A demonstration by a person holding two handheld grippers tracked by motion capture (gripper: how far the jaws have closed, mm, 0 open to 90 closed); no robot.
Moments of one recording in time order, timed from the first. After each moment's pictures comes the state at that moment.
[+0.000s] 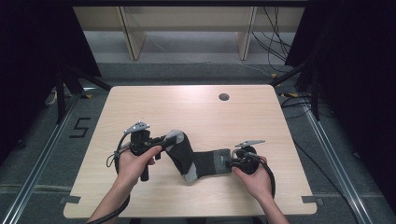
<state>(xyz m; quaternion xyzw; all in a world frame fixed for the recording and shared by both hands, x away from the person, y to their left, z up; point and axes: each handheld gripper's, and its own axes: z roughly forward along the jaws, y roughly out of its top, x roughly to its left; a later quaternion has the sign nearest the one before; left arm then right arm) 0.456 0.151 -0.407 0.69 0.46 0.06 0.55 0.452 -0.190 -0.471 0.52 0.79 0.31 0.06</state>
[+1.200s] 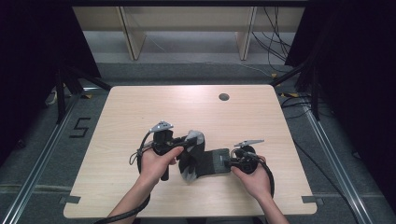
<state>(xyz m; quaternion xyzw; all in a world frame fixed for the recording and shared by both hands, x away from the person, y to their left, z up) 0.461 0.090 -0.409 0.71 0.44 0.04 0.55 0.454 -0.188 -0.472 0.52 0.79 0.32 0.05</state>
